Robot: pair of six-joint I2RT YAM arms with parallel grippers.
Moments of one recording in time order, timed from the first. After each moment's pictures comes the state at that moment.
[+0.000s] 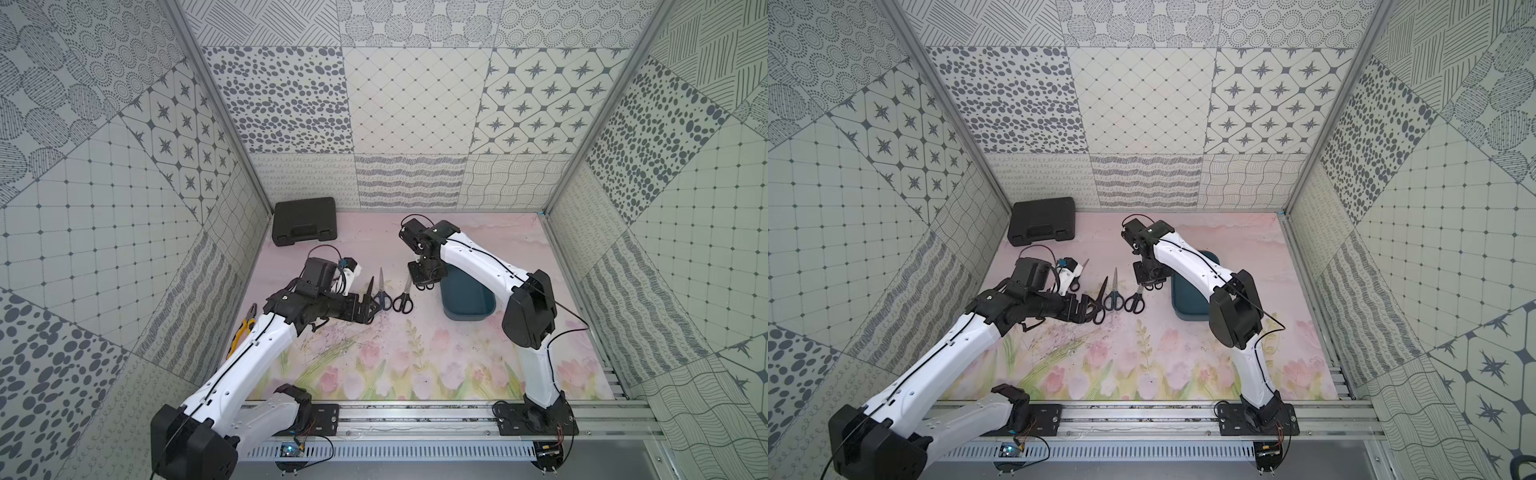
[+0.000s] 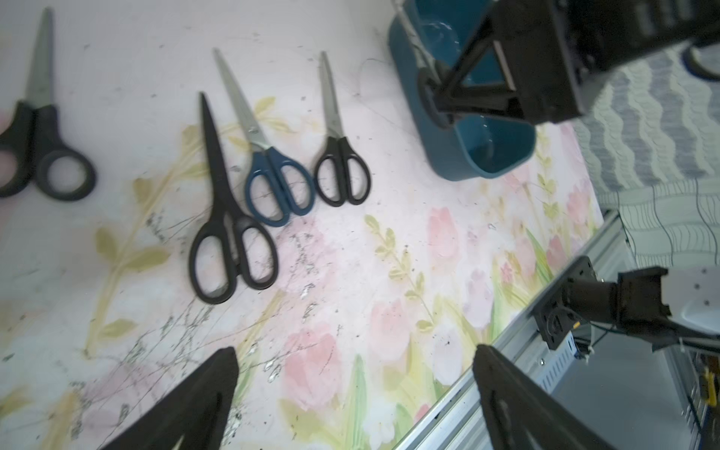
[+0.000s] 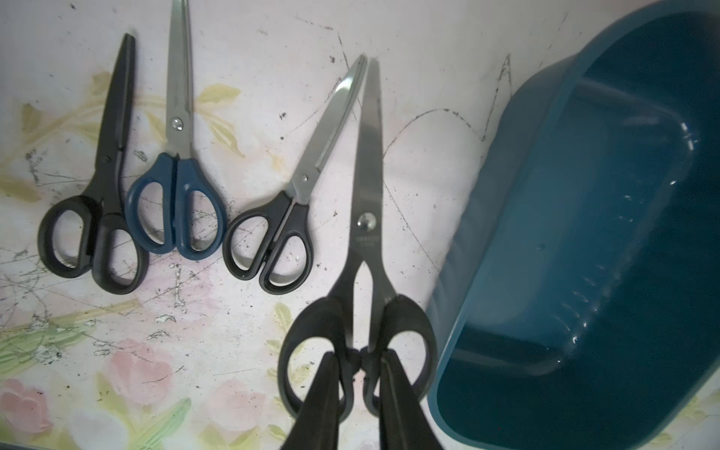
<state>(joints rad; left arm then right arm) -0.40 1.07 0.94 -0.75 0.41 -0.17 0.71 2.06 1.95 -1.29 0.10 0.43</state>
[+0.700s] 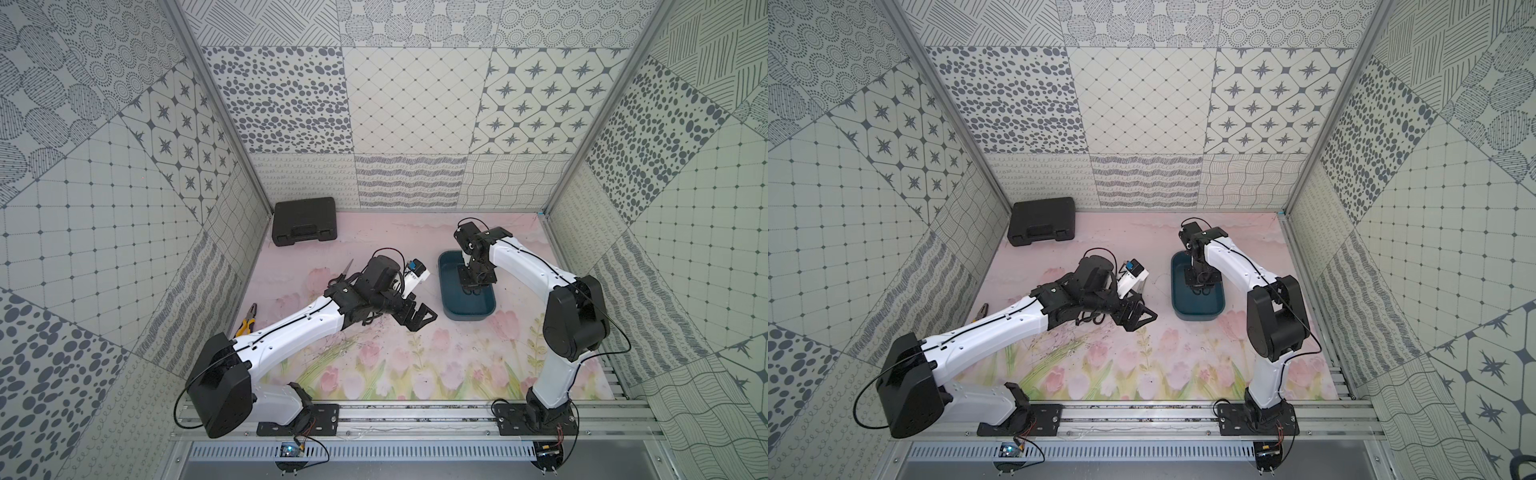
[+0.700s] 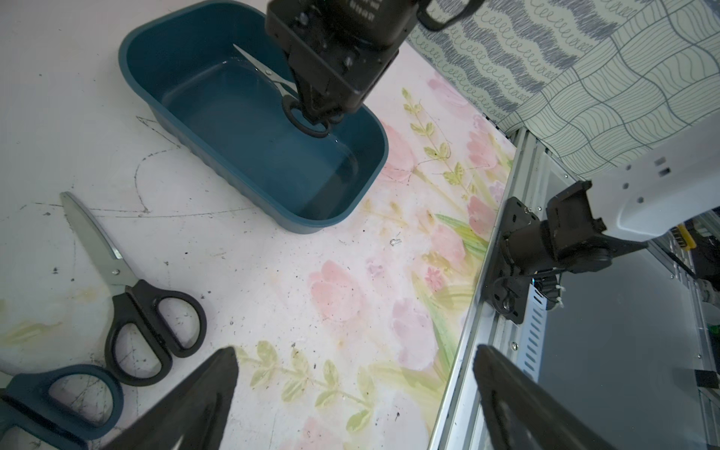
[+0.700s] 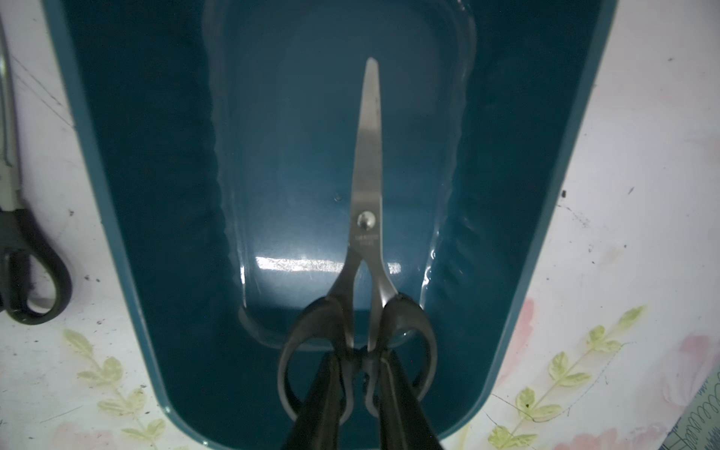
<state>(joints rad) -0.74 1.37 1.02 -0.34 0.40 -0.12 0.42 1.84 1.50 -1.13 0.12 0.32</state>
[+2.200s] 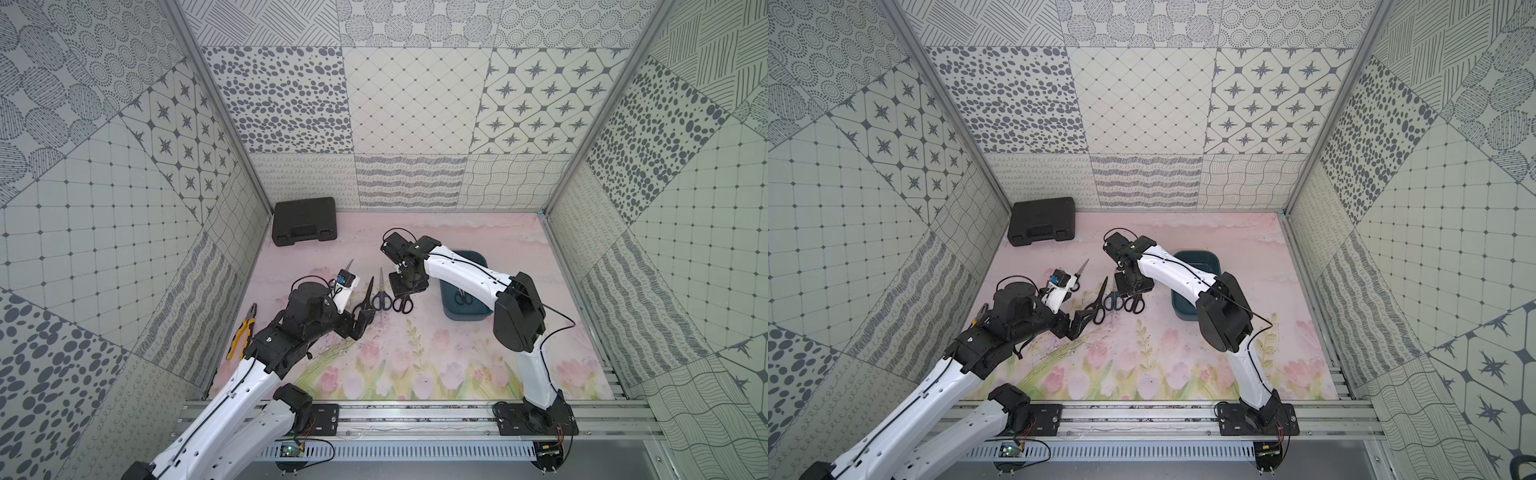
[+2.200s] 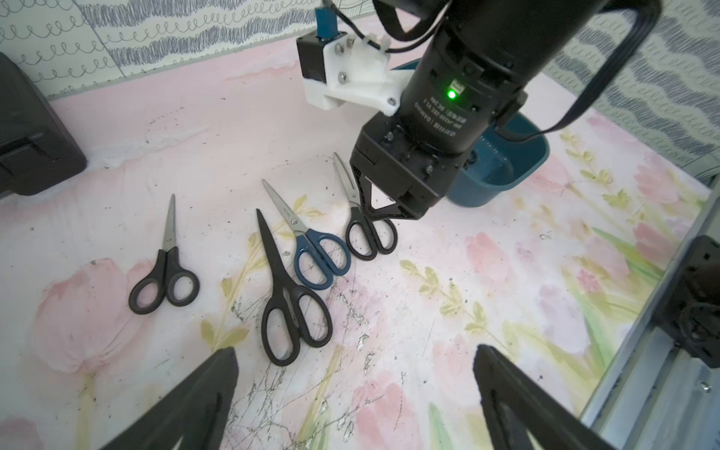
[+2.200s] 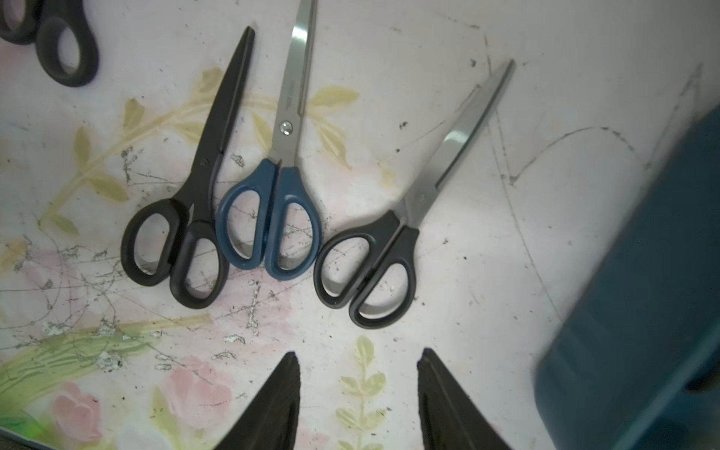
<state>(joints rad) -0.43 0.75 0.70 -0.55 0.17 0.05 0.82 2.16 1.94 -1.11 0.04 0.51</state>
